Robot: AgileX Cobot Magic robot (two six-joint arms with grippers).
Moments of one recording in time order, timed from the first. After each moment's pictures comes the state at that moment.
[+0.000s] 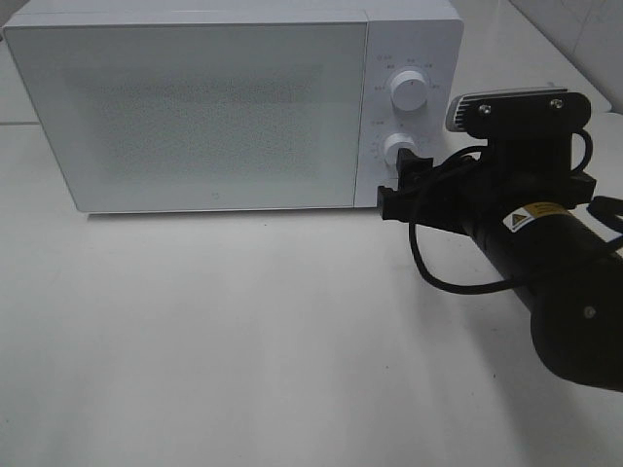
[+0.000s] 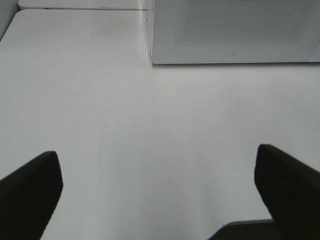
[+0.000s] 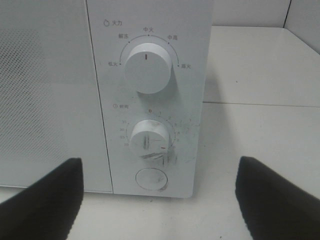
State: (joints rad) left arm 0.02 0.00 -0.52 -0.14 1.08 0.06; right arm 0.78 1.65 -0.44 0.84 -1.13 -0.37
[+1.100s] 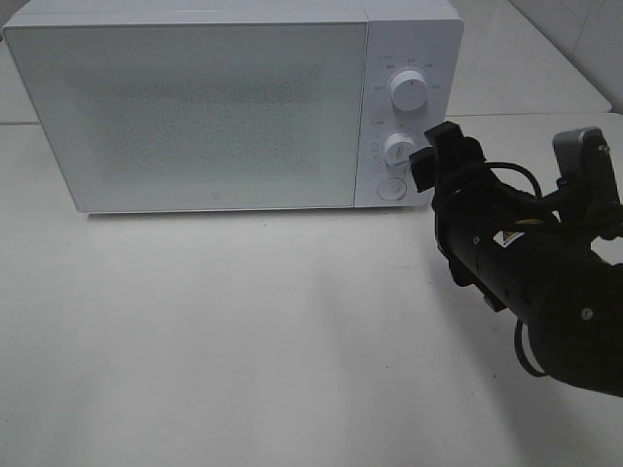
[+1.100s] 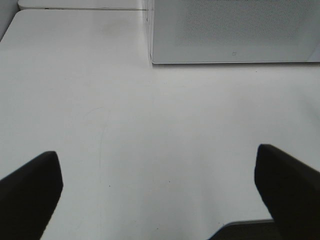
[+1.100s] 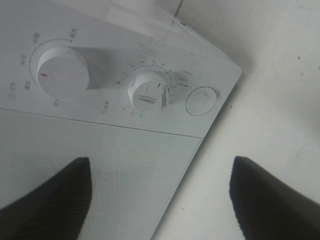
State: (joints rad) left arm 0.02 0.00 -0.52 -0.14 1.08 0.06; right arm 0.79 1.65 -0.44 0.88 -0.99 0.83
